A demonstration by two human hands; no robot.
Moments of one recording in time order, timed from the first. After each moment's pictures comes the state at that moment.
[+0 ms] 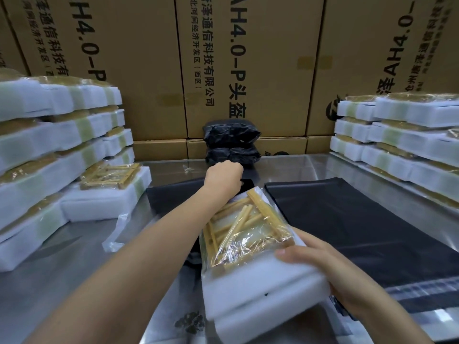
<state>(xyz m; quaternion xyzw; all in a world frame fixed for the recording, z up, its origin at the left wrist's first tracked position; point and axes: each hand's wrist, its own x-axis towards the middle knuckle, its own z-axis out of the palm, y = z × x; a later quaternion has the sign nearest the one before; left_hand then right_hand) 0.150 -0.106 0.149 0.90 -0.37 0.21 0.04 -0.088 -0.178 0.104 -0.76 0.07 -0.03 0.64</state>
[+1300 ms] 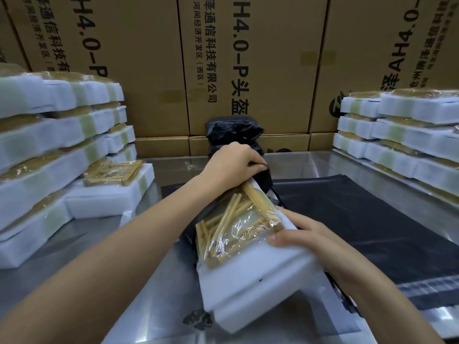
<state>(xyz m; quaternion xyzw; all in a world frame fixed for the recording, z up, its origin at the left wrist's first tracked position) 0.123 -0.080 0.184 0.79 -0.54 0.21 0.20 -0.071 -0.163 0.126 -0.79 0.10 -0.04 0.60</state>
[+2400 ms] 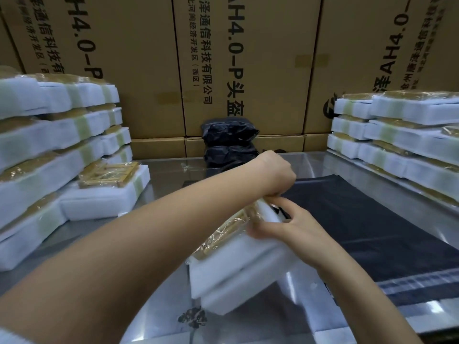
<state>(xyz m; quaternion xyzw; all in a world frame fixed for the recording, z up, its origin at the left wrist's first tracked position) 0.058 -0.137 0.206 0.75 -0.56 0.18 -0.30 -0.053 -0.148 0.128 -0.81 0.17 -0.16 0.53</state>
